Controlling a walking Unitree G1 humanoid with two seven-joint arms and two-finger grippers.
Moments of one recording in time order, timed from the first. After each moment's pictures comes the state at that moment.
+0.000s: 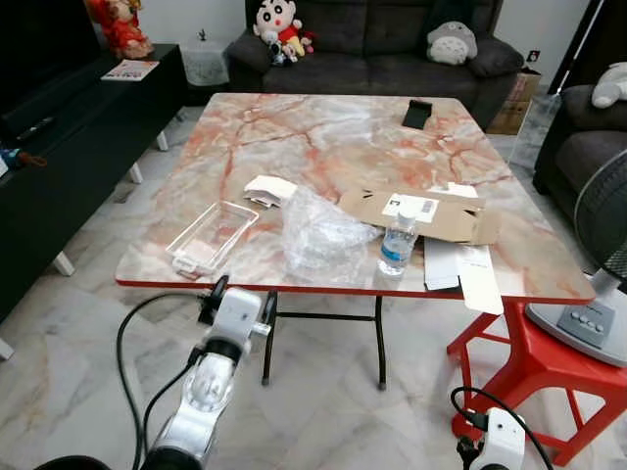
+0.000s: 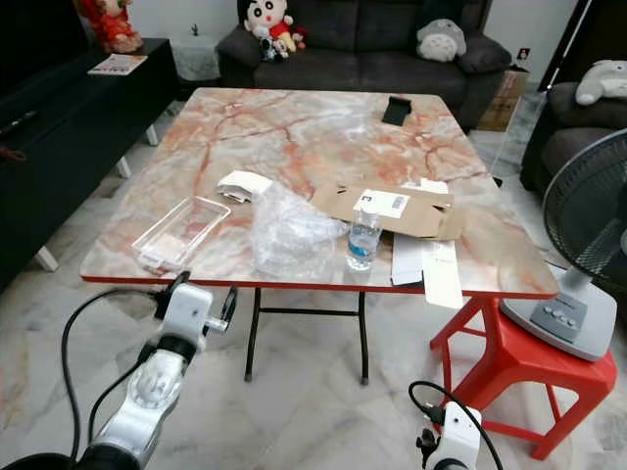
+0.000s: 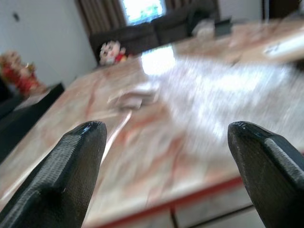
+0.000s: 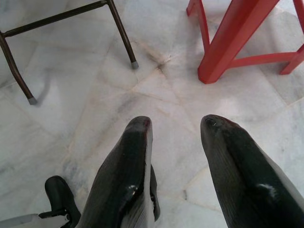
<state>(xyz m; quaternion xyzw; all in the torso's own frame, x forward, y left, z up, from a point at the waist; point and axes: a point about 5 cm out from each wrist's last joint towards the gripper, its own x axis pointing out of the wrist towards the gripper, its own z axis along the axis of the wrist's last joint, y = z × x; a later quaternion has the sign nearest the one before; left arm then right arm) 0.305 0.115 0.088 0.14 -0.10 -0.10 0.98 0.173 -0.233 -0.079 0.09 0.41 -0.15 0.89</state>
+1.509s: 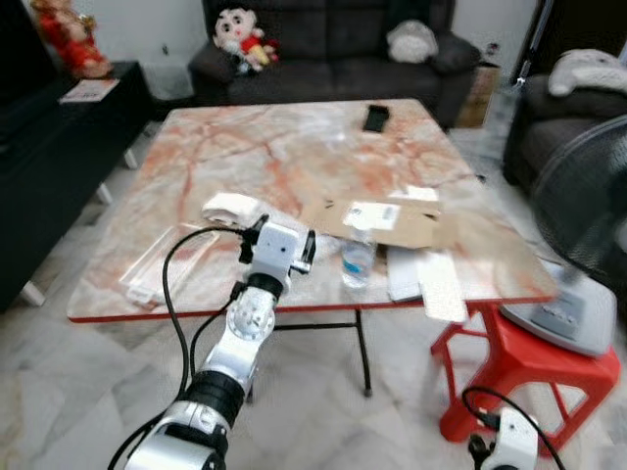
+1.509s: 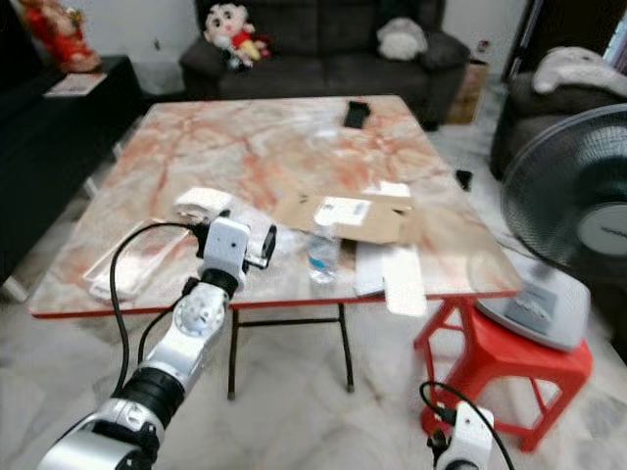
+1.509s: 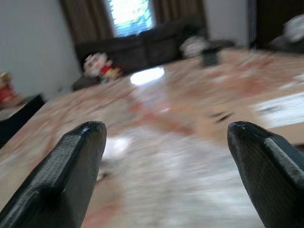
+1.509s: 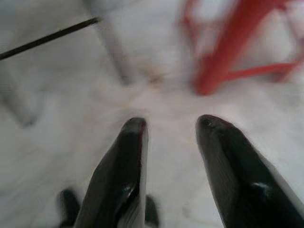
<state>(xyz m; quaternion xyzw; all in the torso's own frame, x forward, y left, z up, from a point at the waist) 0.347 0.098 0.123 0.11 -0.11 -0.09 0.98 0.184 -0.223 -0.076 0.10 0.40 -0.13 0.90</state>
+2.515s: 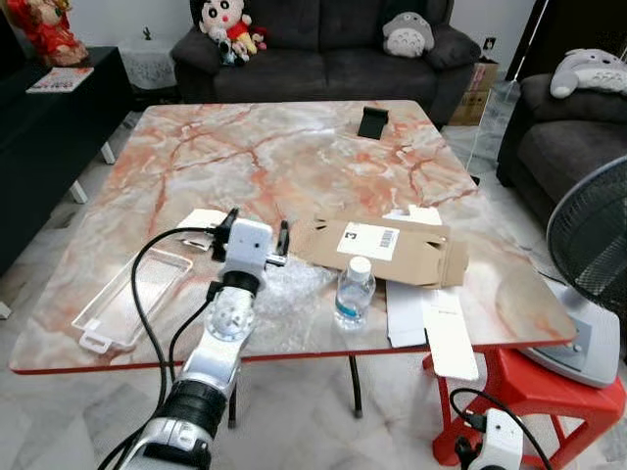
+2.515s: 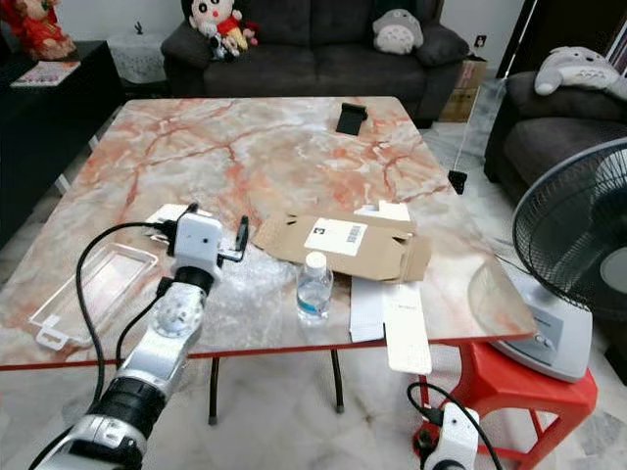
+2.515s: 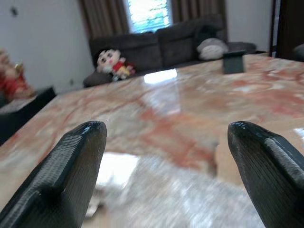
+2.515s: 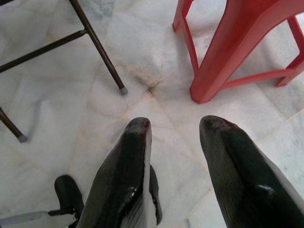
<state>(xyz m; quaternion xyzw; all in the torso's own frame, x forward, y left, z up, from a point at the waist) 0.341 0.123 0.133 0.09 -0.11 -0.02 0.99 0.170 -0.229 -0.081 0.10 0.42 -0.14 0.89</state>
